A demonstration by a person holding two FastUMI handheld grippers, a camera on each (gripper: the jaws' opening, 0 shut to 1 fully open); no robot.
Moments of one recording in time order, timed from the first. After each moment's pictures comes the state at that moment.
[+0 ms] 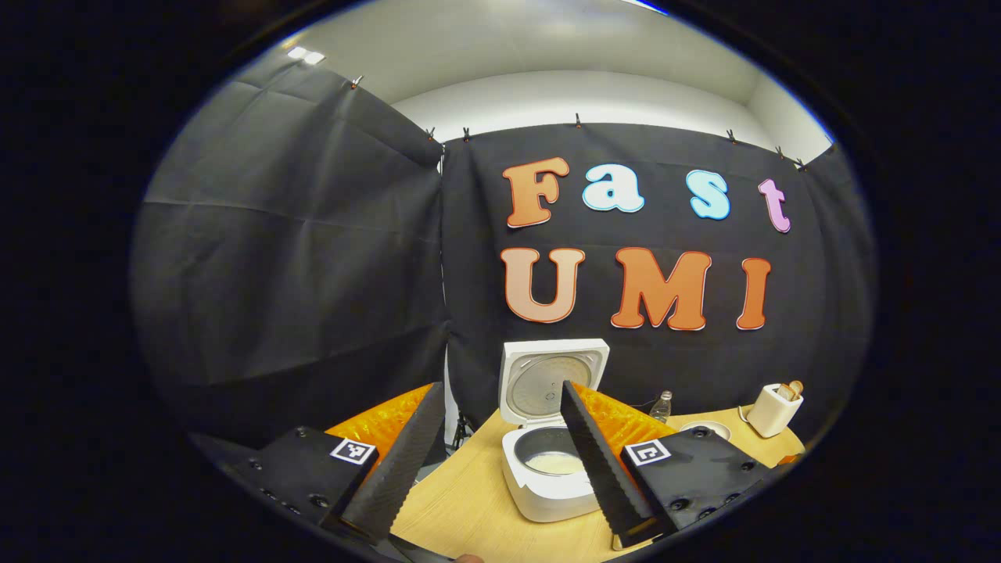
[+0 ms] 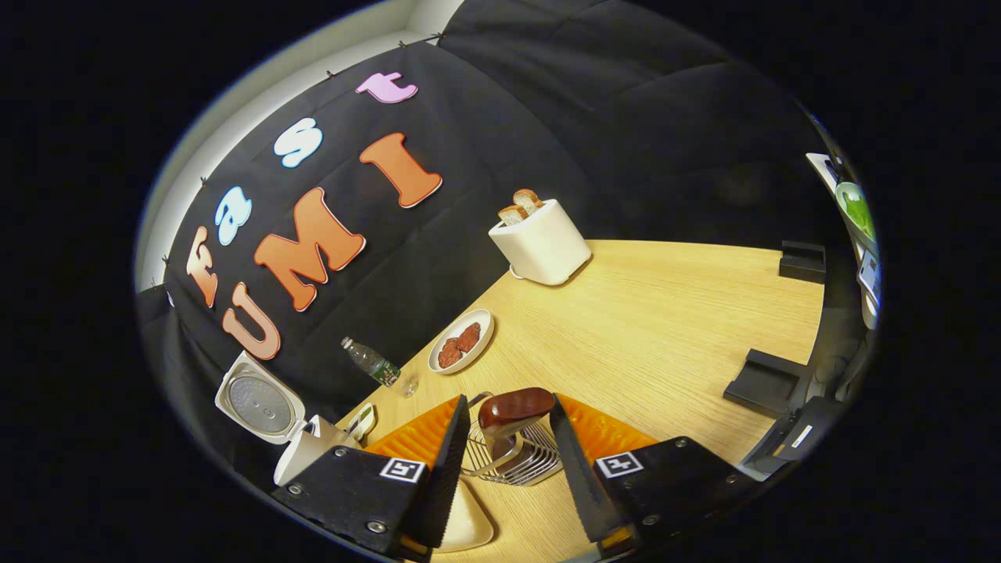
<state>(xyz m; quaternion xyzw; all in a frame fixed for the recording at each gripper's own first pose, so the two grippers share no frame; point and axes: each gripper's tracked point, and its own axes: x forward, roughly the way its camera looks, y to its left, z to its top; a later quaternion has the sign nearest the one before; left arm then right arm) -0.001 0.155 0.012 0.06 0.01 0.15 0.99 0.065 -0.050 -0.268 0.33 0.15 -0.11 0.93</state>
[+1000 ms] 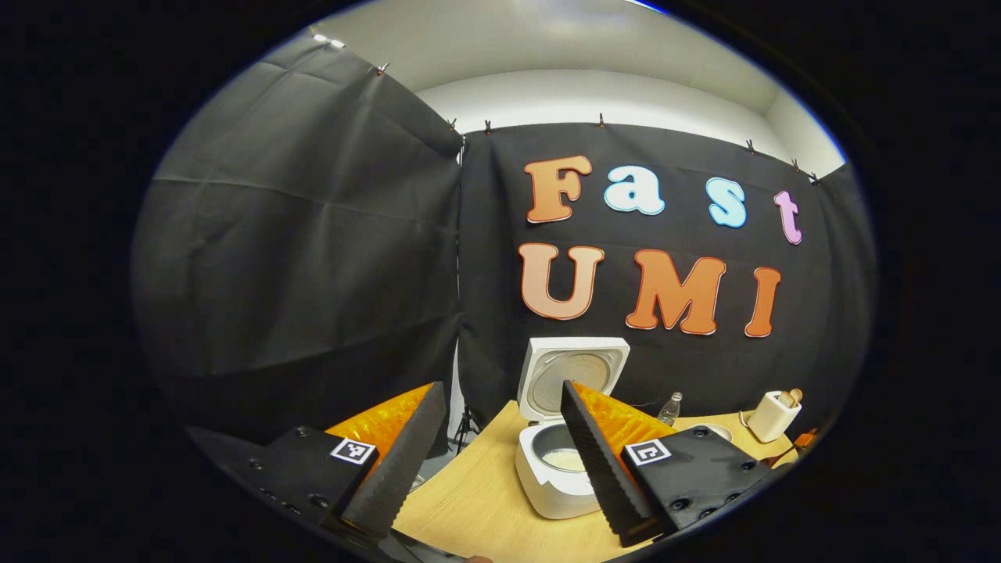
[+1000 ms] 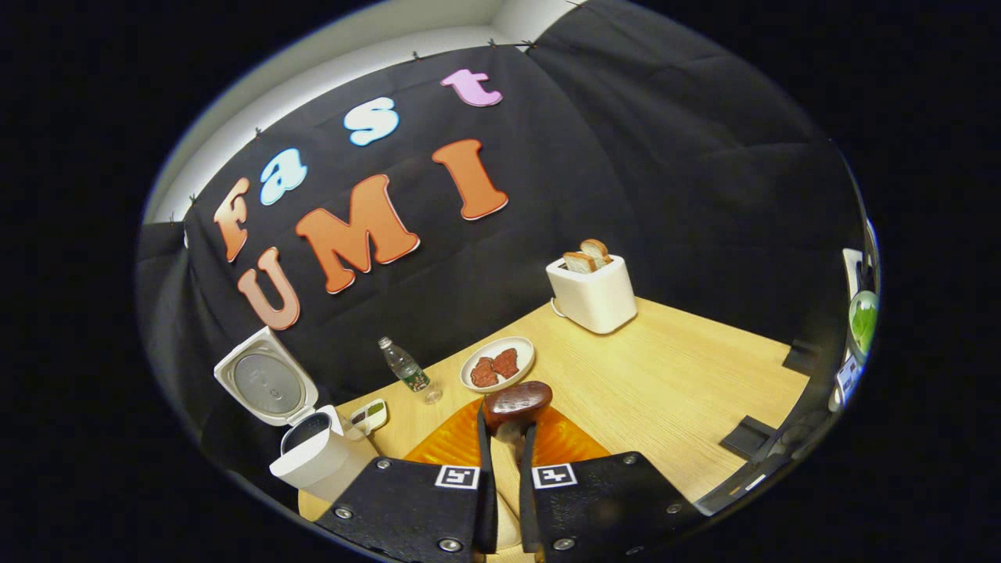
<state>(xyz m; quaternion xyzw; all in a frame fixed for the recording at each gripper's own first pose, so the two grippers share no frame) -0.011 0.199 0.019 0.03 0.01 0.15 0.99 0.061 0.011 -0.147 0.19 0.12 -0.07 0.97</state>
